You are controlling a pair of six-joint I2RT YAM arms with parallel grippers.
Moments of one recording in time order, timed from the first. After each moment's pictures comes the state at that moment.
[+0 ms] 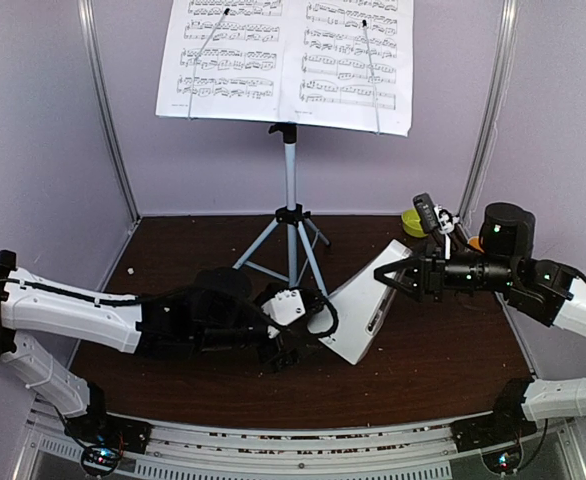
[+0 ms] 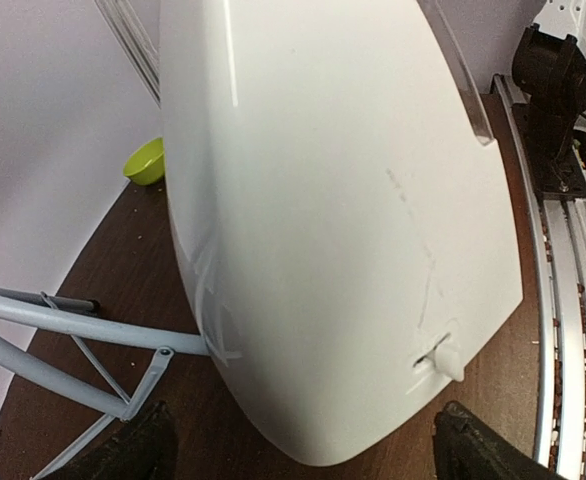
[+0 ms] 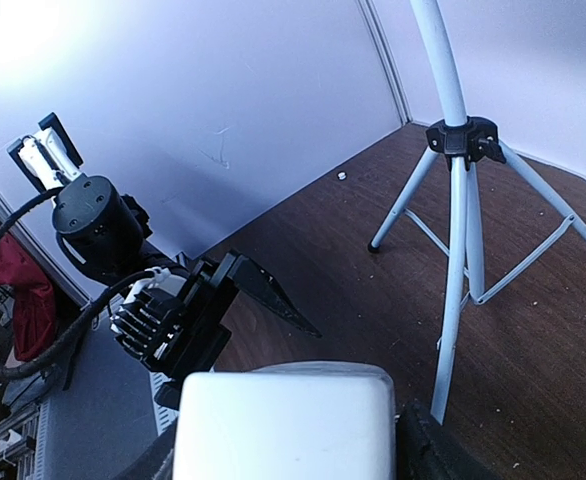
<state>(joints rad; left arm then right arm) -1.23 1.45 0.87 0.17 -0.09 0.28 0.72 0.89 0.80 -0.13 -0.50 0.30</state>
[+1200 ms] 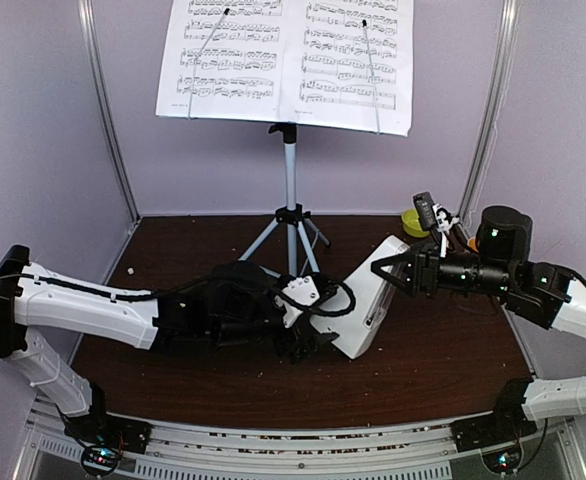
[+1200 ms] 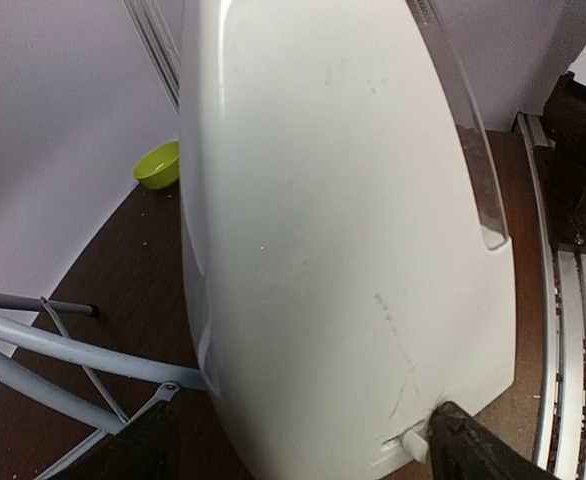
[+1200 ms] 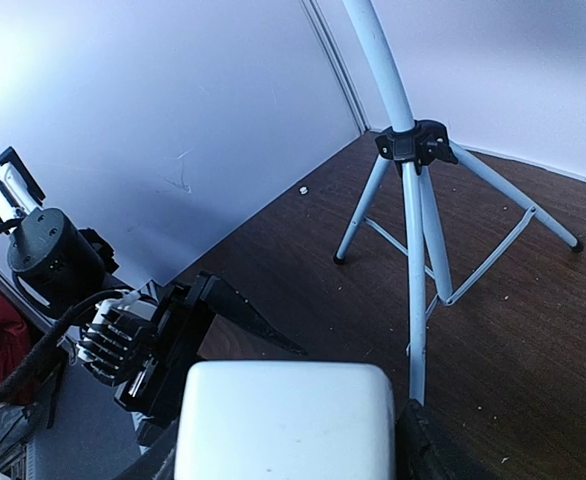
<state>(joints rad) -1.23 1.53 0.96 0.21 -0.12 0.20 0.76 0.89 0.79 -0.10 -0.34 0.37</state>
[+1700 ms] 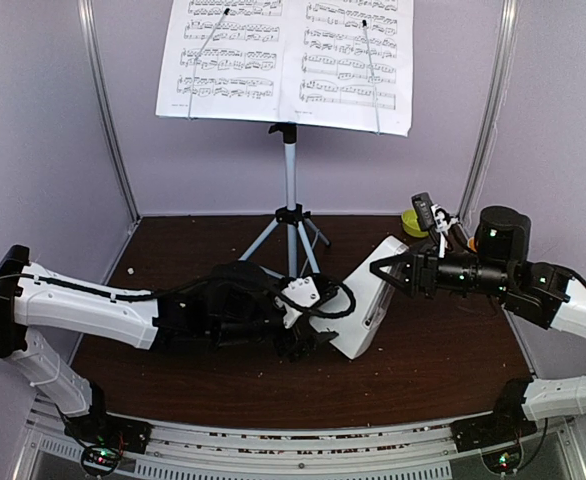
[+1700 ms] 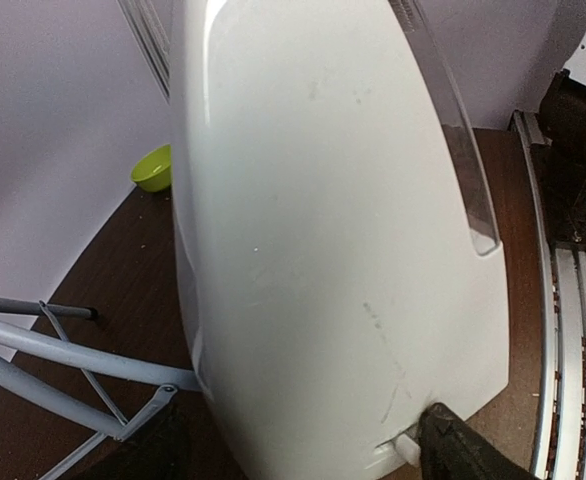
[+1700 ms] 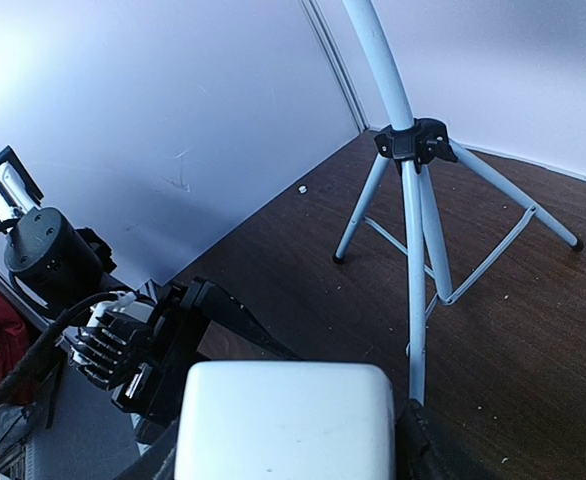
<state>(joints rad) -1.23 1.53 0.96 0.21 -0.12 0.20 0.76 0.90 0.79 -0.10 -0.34 0.37</state>
